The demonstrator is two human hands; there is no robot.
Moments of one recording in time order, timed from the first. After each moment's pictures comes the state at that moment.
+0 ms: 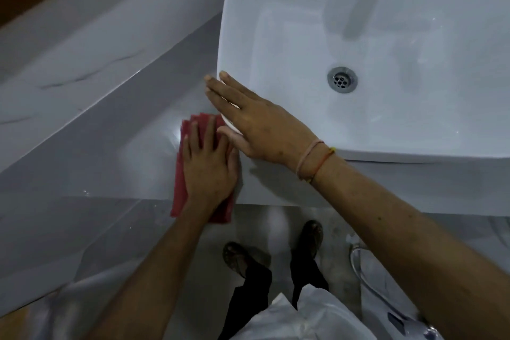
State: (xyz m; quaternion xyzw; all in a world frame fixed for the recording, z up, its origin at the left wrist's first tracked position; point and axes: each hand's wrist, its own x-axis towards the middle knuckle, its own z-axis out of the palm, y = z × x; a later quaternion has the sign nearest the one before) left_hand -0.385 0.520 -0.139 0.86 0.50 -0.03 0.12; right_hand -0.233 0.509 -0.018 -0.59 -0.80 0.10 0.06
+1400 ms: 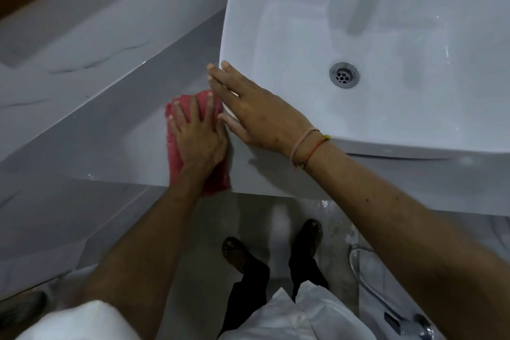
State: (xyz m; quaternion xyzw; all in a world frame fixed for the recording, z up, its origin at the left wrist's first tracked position) left_hand -0.374 0.553 -0.130 0.79 0.59 -0.02 0.15; right_hand -0.233 0.509 -0.019 -0.58 -0.80 0.10 0.07
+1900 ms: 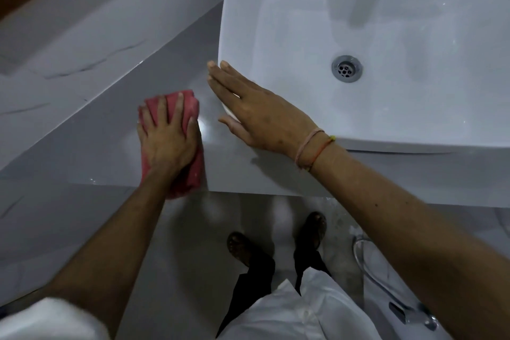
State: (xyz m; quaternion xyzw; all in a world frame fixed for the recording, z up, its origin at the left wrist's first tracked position) left_hand -0.433 0.580 -0.137 0.79 0.60 -0.03 0.12; right_hand -0.233 0.509 -0.019 -0.58 -0.80 0.11 0.07
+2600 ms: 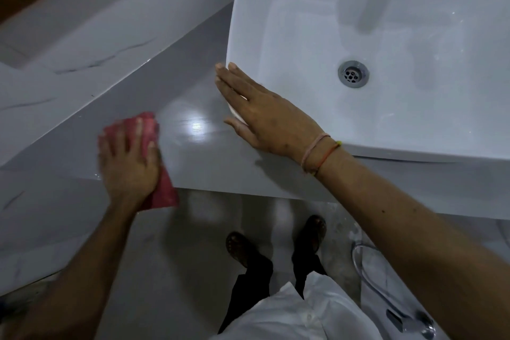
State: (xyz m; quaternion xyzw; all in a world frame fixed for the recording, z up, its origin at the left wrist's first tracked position) left_hand -0.520 0.562 -0.139 0.74 0.66 -0.03 0.09; right_hand -0.231 0.509 -0.018 -0.58 -0.80 0.12 0.08
